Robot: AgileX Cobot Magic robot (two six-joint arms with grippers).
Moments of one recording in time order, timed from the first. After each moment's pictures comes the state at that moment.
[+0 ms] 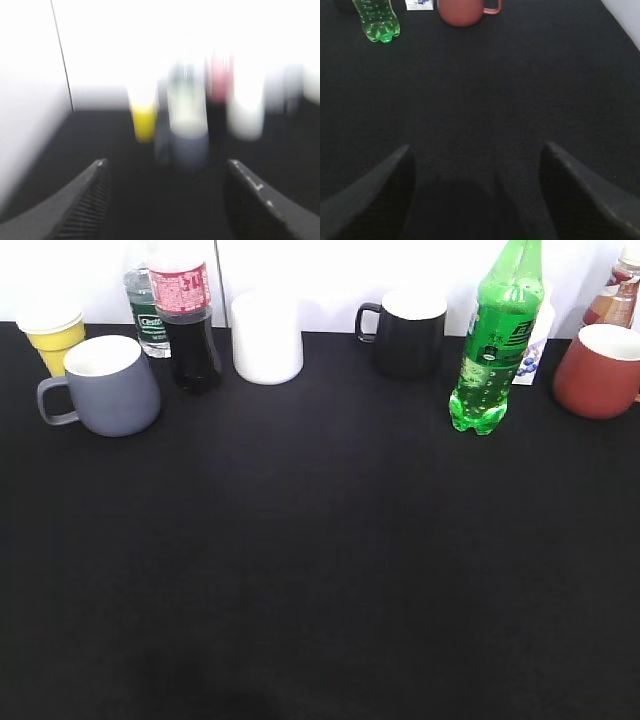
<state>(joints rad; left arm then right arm) 0.00 0.01 -0.50 -0.10 0.60 0.03 -0.09 -0.01 -0.50 0.01 1.04 0.02</state>
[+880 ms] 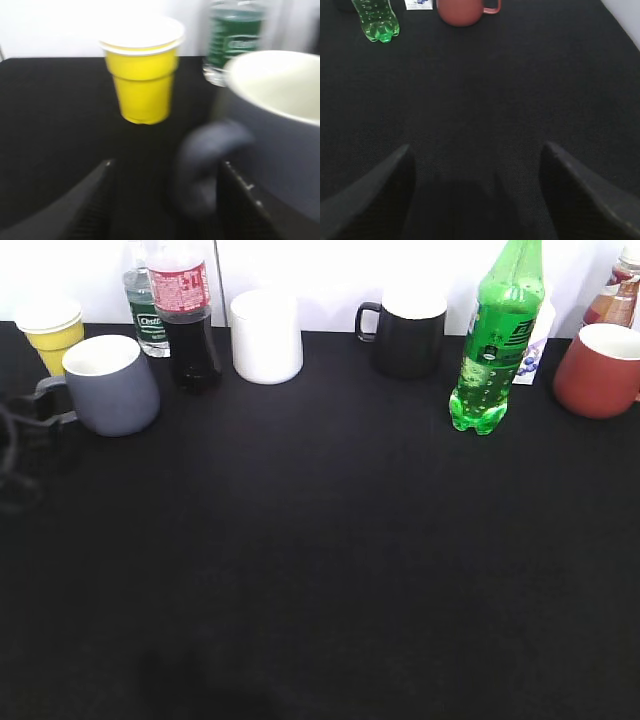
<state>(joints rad) -0.02 1.86 -0.56 0.03 -0.96 -0.06 -0.09 -0.01 -0.50 0.01 1.04 0.02</state>
